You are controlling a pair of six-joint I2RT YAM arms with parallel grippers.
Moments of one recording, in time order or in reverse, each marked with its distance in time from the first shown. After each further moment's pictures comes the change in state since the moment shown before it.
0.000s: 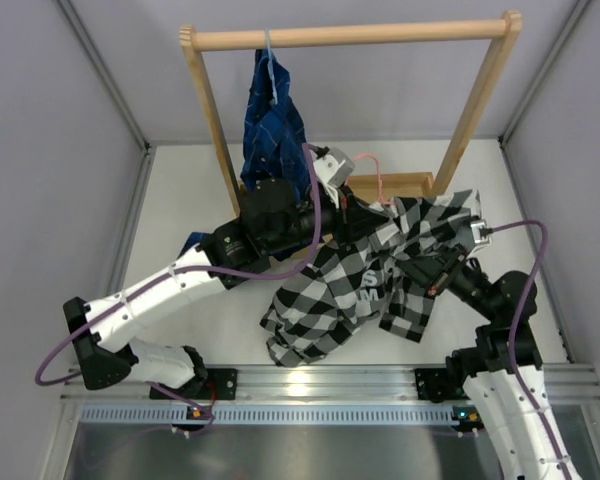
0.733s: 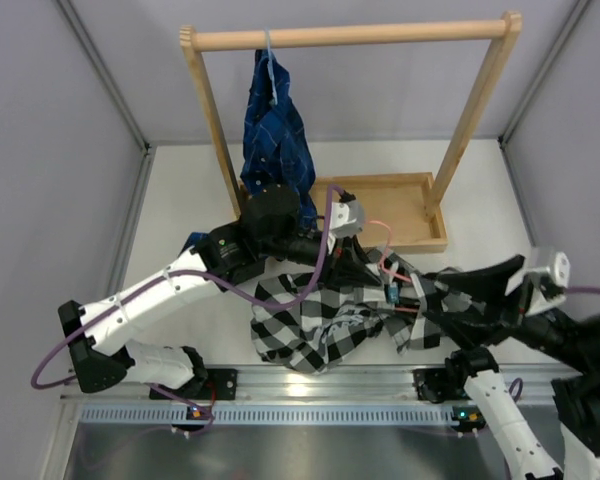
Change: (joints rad) left arm 0.013 -0.048 -0.037 -0.191 0.557 0.244; right arm 0.058 0.007 0.827 -0.766 -0.119 -0.671
